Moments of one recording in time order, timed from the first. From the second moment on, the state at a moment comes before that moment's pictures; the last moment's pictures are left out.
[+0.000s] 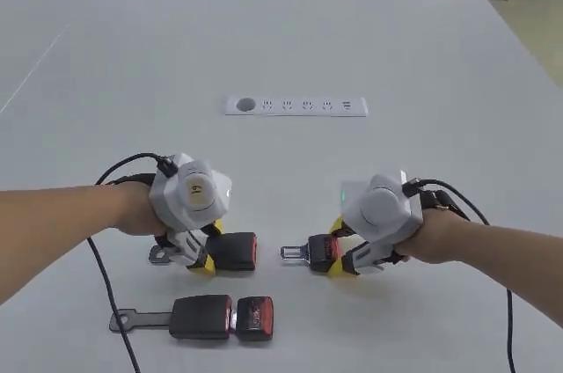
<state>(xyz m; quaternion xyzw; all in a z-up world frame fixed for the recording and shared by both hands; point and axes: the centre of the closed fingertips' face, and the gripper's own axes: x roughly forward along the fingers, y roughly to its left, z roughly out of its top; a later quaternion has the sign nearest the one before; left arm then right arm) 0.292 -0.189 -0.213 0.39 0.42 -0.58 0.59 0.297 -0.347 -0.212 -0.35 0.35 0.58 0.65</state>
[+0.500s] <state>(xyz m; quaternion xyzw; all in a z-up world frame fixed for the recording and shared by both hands) 0.291 -0.191 -0.211 0.39 0.42 -0.57 0.59 0.297 -0.350 -0.213 -0.36 0.35 0.58 0.64</state>
